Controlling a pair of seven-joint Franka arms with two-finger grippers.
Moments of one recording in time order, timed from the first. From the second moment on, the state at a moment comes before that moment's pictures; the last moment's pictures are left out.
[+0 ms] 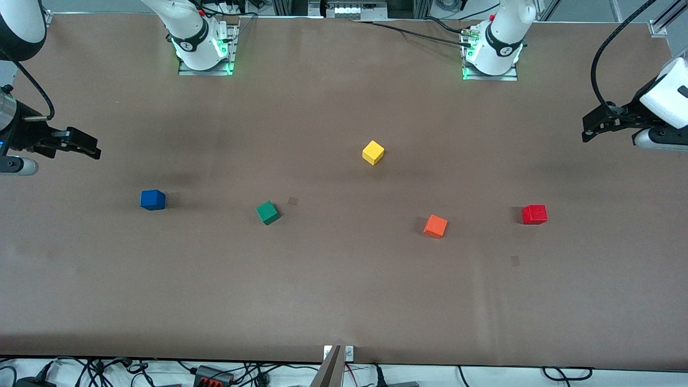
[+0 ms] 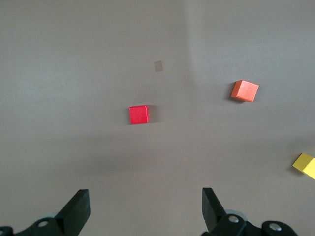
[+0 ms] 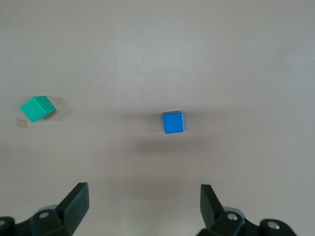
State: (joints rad) left arm 0.06 -0.01 -0.09 -1.62 0.03 1.61 0.05; right arm 0.03 0.10 -0.06 -1.60 -0.01 1.65 -0.01
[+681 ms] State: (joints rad) left arm 0.06 -0.01 -0.08 -1.62 0.03 1.61 0.05; right arm 0.03 0.10 -0.06 -1.60 -0.01 1.65 -0.01
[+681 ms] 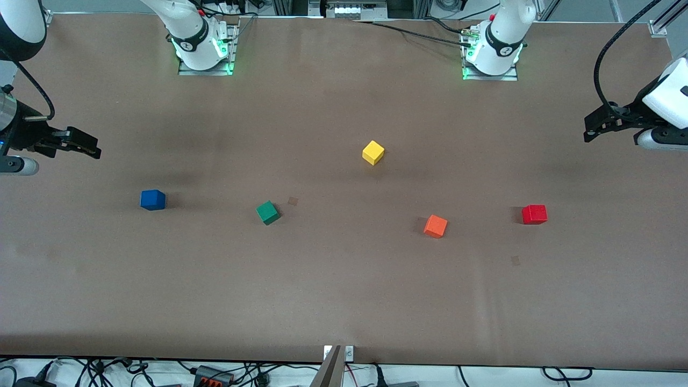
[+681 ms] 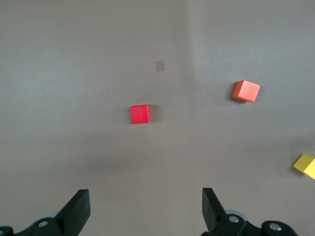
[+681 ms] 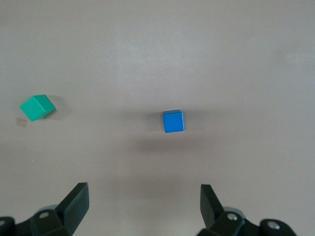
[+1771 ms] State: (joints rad) left arm 0.07 0.04 -0.08 -1.60 0.03 1.61 0.05; right arm 0.03 0.10 -0.06 -1.61 -0.01 1.68 -0.01
